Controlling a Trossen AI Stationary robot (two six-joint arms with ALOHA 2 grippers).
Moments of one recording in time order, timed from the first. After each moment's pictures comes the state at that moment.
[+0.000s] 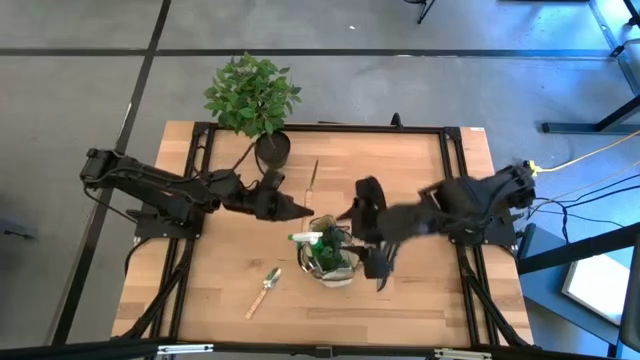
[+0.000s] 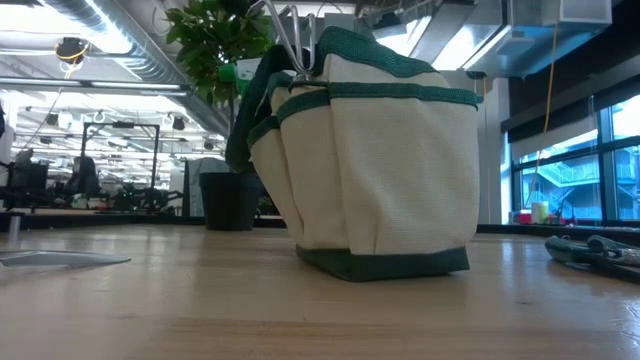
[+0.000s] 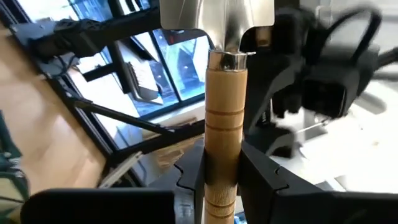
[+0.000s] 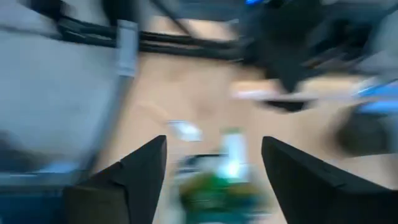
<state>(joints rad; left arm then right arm) -0.14 1.20 0.76 0.63 0.02 -1.25 0.43 1.73 2.10 -1.06 0.27 0.16</state>
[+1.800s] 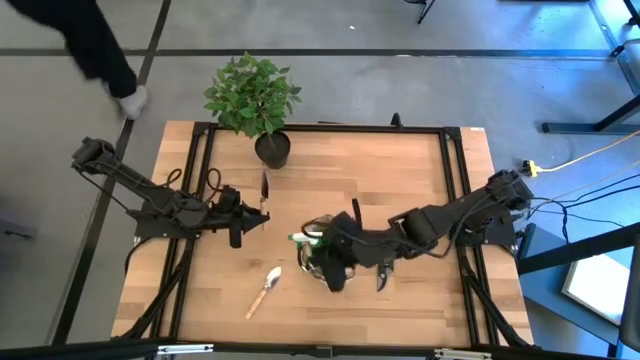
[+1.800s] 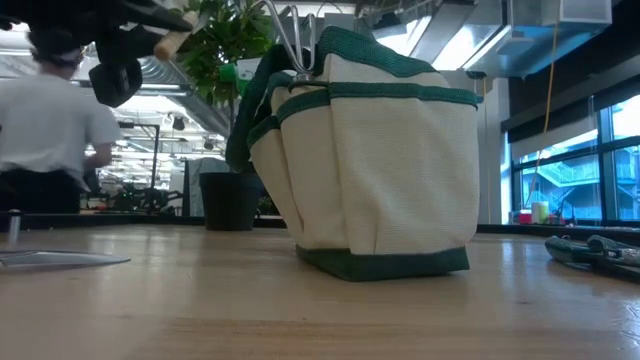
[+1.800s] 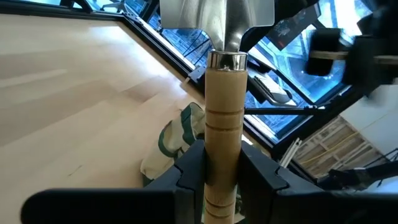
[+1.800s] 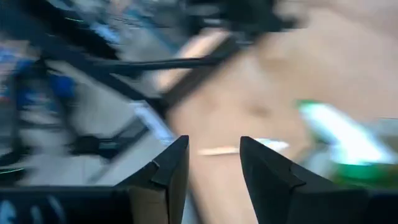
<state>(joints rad) -0.47 0.73 0.34 0.22 -0.64 -0.81 0.45 1.74 1.70 -0.52 0.34 0.98</state>
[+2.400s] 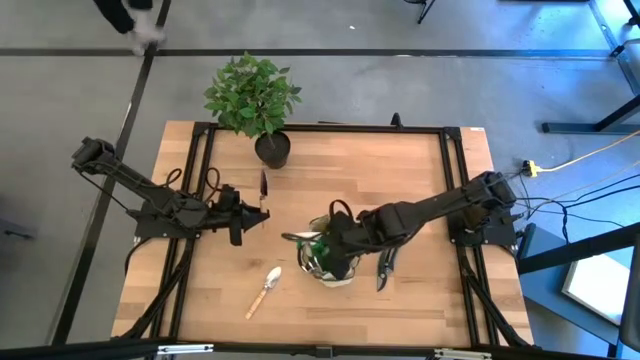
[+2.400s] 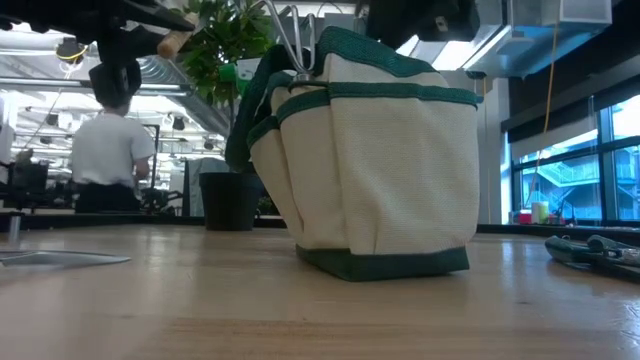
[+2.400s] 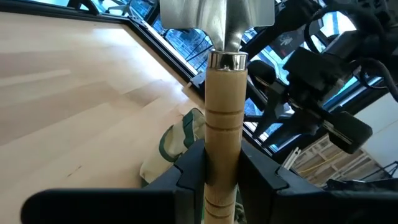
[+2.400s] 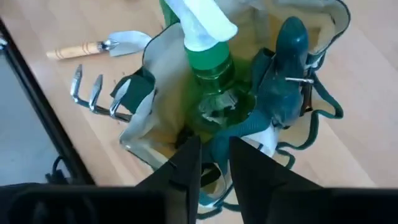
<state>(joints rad) -0.47 0.73 0.34 0.23 -0.66 -0.85 0.35 1.85 1.70 -1.01 0.15 0.97</state>
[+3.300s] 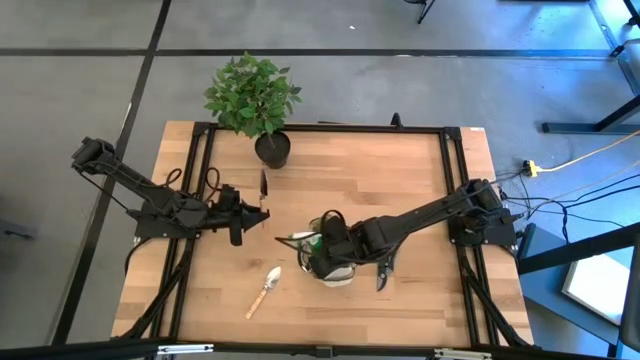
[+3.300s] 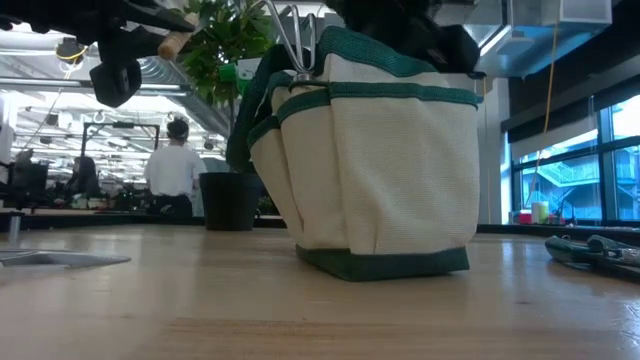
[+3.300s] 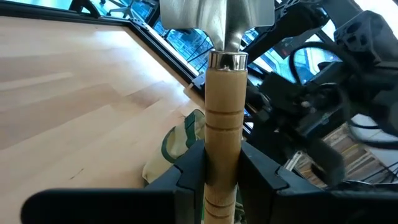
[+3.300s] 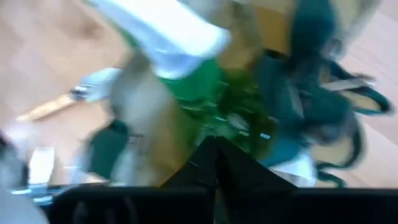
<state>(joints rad) -0.47 0.73 0.34 0.23 -0.67 -0.83 0.37 1.97 1.70 -0.93 0.26 1.25</state>
